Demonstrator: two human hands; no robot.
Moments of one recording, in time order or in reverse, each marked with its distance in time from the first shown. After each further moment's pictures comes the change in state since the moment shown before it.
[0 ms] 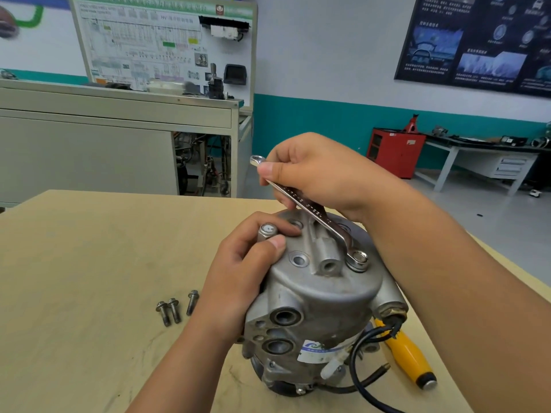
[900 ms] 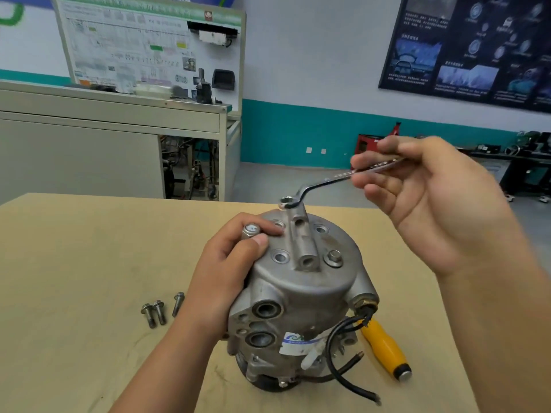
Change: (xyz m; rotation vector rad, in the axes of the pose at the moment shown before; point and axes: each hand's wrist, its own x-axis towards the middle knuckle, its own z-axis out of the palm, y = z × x) left_hand 0.000 0.001 0.002 0.018 0.012 -0.003; right_hand -0.084 0.007 -0.032 1.022 0.558 -0.003
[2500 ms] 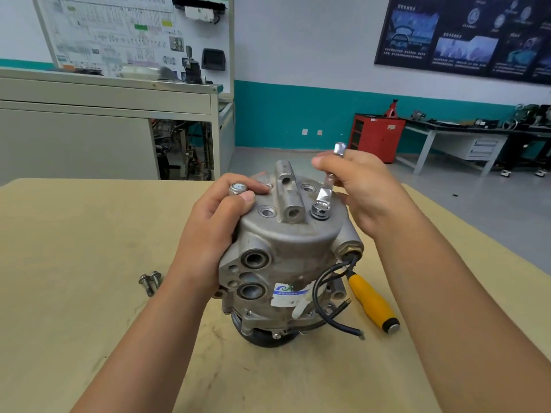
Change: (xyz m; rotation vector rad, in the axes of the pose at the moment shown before) left_hand -0.002 0.000 0.002 0.017 0.012 -0.027; right_hand 0.025 0.068 -0.022 -0.571 0.132 0.094
